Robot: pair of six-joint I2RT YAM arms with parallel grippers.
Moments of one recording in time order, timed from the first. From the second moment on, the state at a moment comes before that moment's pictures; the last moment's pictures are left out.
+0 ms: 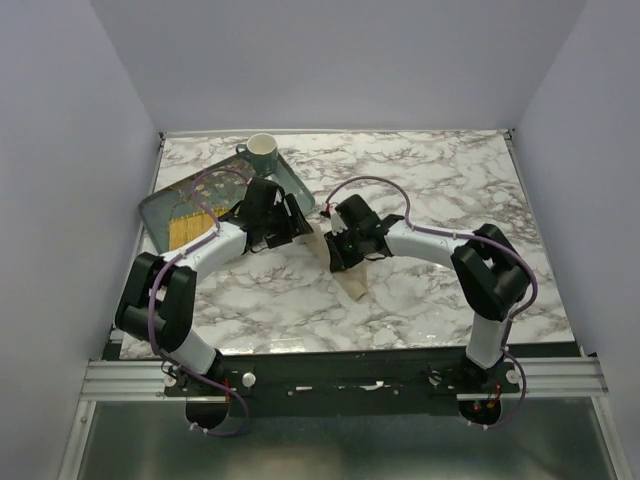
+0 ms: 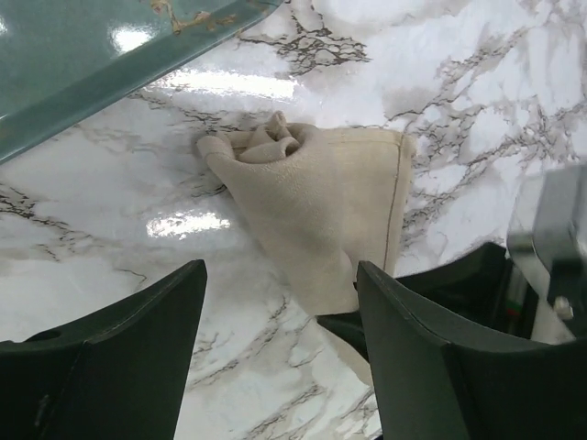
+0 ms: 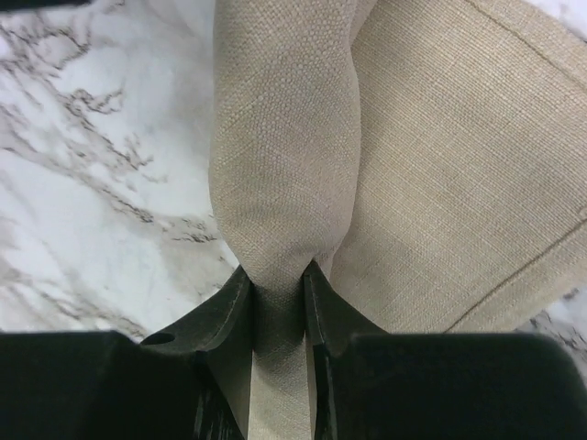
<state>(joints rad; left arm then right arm) -0.40 1.56 0.95 -0.19 0.20 -0.76 0.76 1.84 1.16 -0.31 -0.16 0.17</state>
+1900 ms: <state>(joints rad) -0.57 1.80 1.02 0.02 0.33 -0.84 0.64 1.55 0.97 -0.36 -0.42 0.37</state>
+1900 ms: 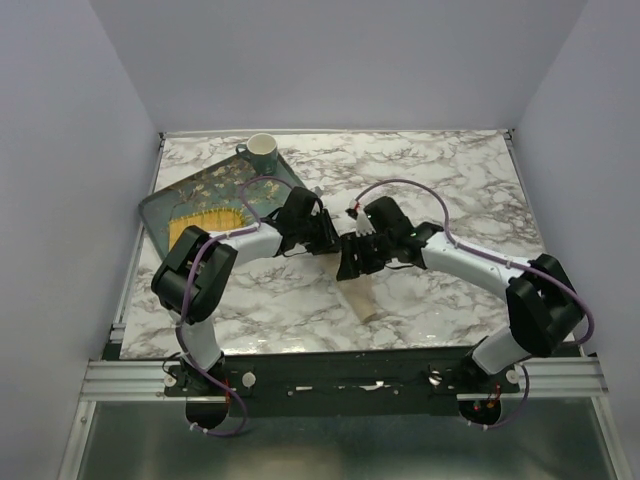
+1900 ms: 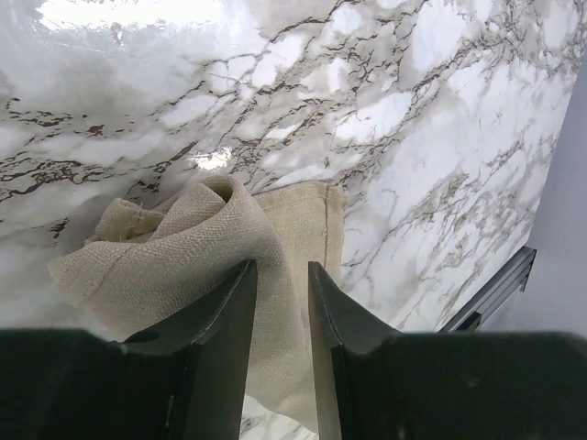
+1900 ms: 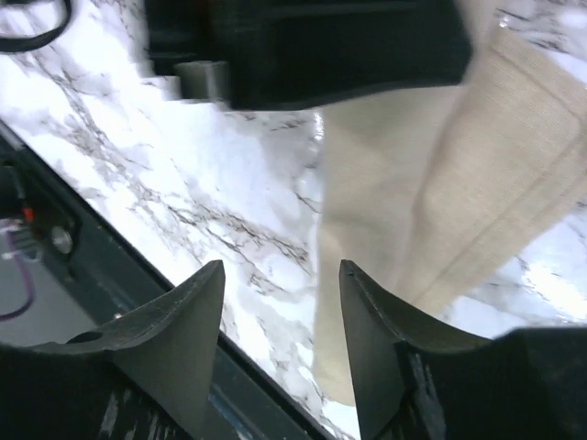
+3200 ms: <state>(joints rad) -0.50 1.84 1.03 0.01 0.43 -0.87 1.14 1.89 1.17 -0.46 0.67 0.22</state>
